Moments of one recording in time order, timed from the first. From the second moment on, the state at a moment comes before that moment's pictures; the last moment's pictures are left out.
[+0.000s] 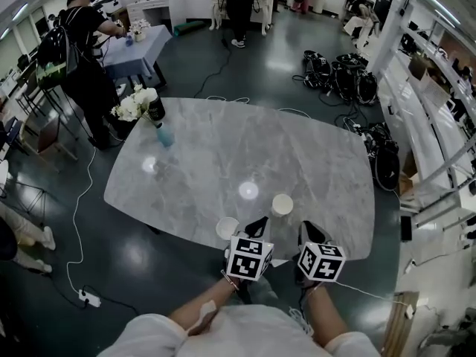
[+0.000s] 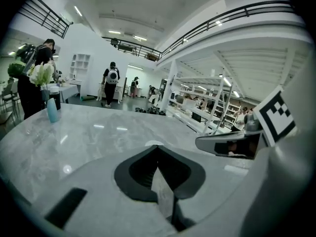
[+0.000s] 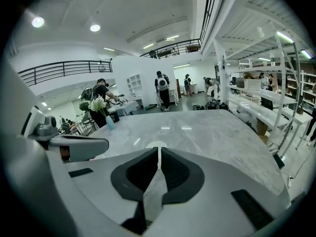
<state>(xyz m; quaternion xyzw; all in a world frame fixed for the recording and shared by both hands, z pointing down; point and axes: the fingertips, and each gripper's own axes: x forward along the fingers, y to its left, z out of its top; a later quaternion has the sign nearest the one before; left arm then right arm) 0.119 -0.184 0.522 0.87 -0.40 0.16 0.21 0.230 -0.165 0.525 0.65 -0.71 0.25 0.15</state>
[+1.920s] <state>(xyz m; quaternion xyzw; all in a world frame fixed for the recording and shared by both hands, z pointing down) 0.140 -0.171 0.640 0.80 -0.43 0.26 0.32 0.202 -0.214 0.631 0.54 -0.75 0.33 0.19</state>
